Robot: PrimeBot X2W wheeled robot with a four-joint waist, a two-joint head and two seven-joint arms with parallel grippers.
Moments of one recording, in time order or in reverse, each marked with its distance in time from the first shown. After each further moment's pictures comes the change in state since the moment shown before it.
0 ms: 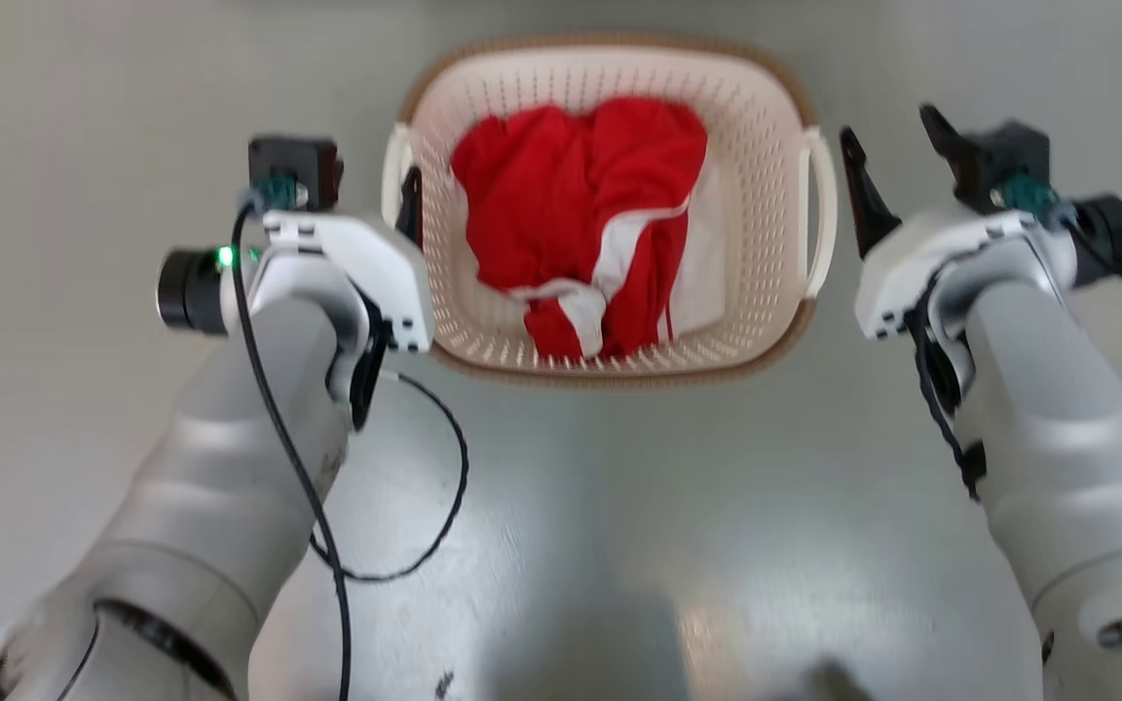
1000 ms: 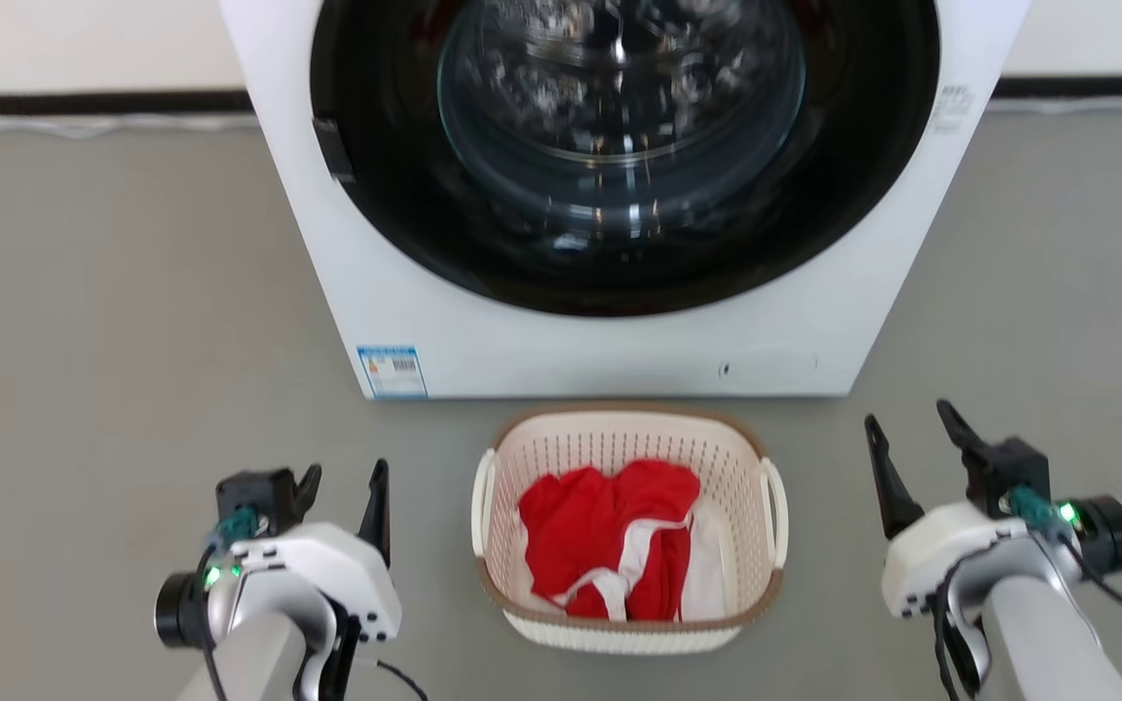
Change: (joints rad) left arm 0.630 0.087 0.395 -0.397 0.274 0.008 0.000; right arm 0.563 -0.004 -0.050 -0.346 0.015 0.000 0.000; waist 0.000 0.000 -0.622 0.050
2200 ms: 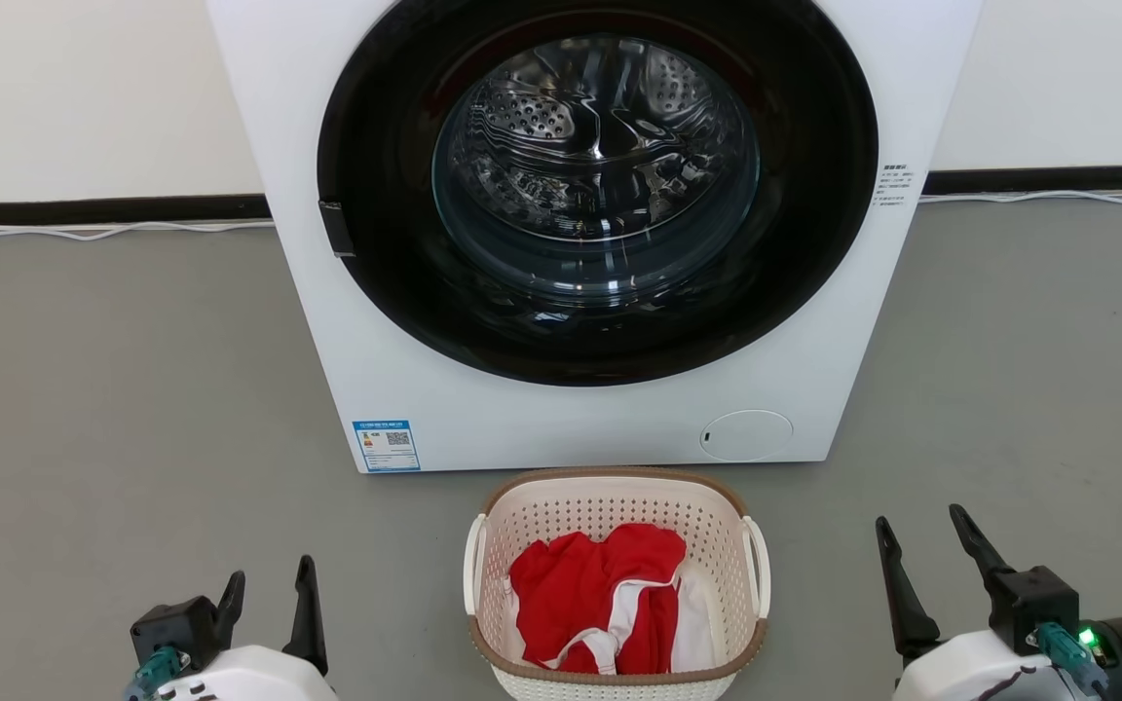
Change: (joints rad) left arm 0.357 -0.006 0.298 -0.305 0.149 0.019 0.000; right arm 0.345 0.022 0.007 -0.336 0.061 0.000 0.012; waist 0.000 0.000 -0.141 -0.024
